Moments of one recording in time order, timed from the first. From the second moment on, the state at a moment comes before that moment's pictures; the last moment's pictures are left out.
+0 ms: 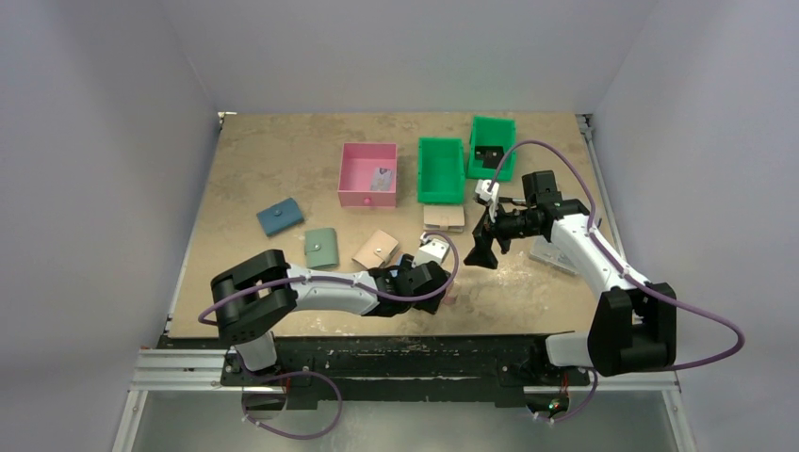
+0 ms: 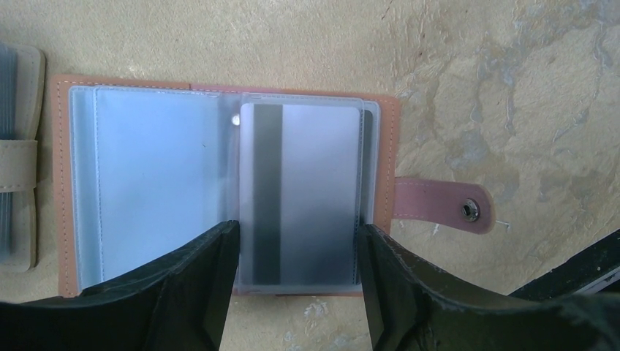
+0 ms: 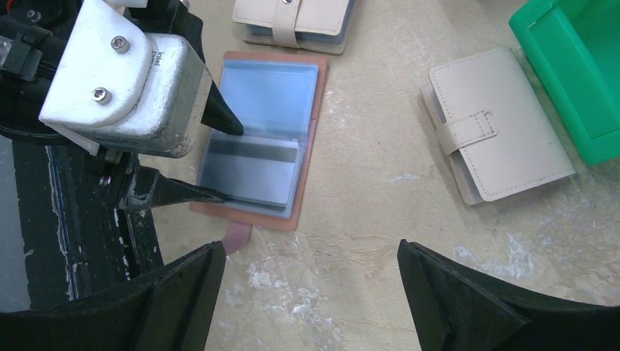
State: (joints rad) left arm -1.21 1.72 0.93 -0.12 -0.42 -0.62; right arm 0.14 1.34 0.93 -0.70 -0.88 -0.75
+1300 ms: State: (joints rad) left arm -1.01 1.57 0.58 0.33 -0.09 -0.73; right arm 0.30 1.48 0.94 -0.70 -0.85 -0.70
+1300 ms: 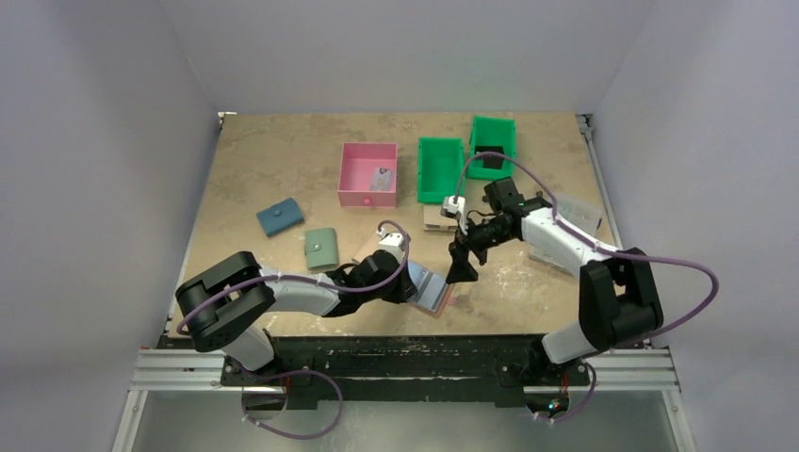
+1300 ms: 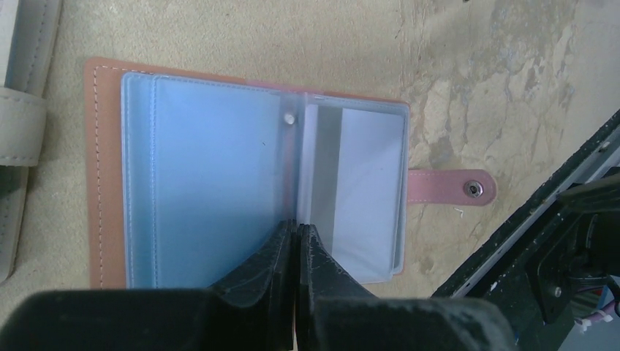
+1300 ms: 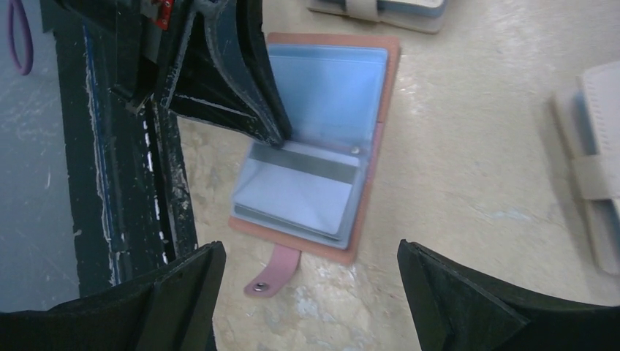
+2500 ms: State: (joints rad) left arm -0.95 1.58 0.44 0.56 0.01 -0.84; right arm 0.50 1.66 0.97 -0.66 -0.58 -0.66
